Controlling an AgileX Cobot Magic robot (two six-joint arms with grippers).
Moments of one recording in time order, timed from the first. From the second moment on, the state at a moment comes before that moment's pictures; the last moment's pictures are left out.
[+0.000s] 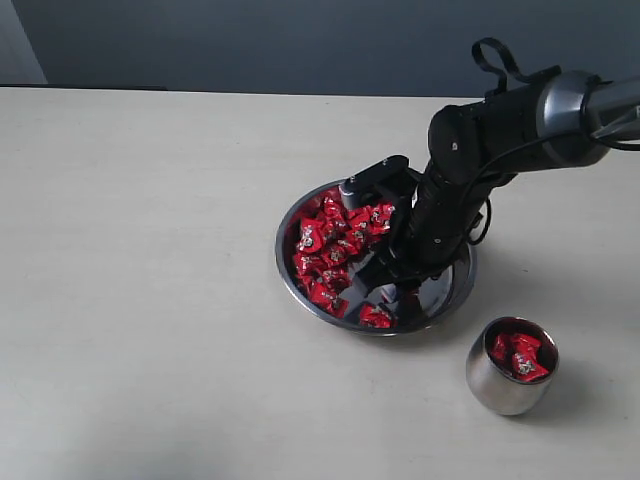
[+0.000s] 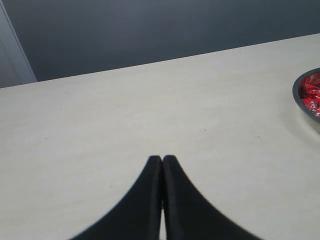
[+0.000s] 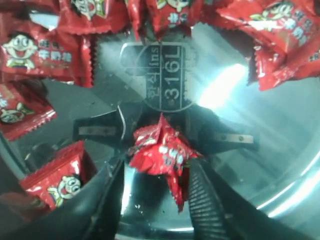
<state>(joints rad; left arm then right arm) -0.06 0.00 0.00 0.13 0.31 -0.05 0.50 1.97 -1.14 0.14 0.68 -0.26</state>
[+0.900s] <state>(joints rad) -0.06 0.00 0.00 0.13 0.31 -0.05 0.50 1.90 -1.16 0.14 0.73 -0.23</state>
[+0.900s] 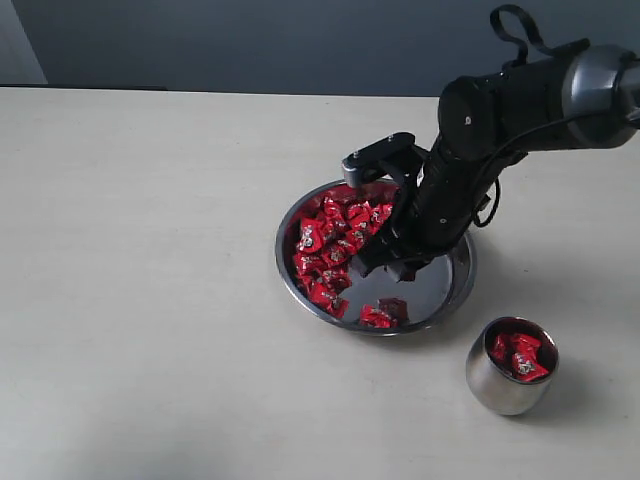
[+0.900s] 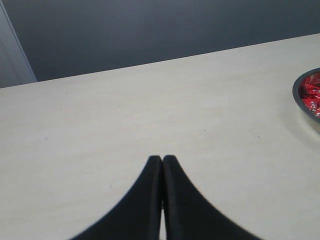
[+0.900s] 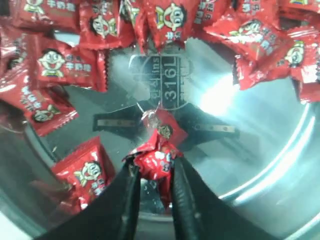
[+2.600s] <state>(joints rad) -0.06 0.00 0.00 0.13 0.31 -0.05 0.50 1.29 -0.75 0.03 0.91 0.07</state>
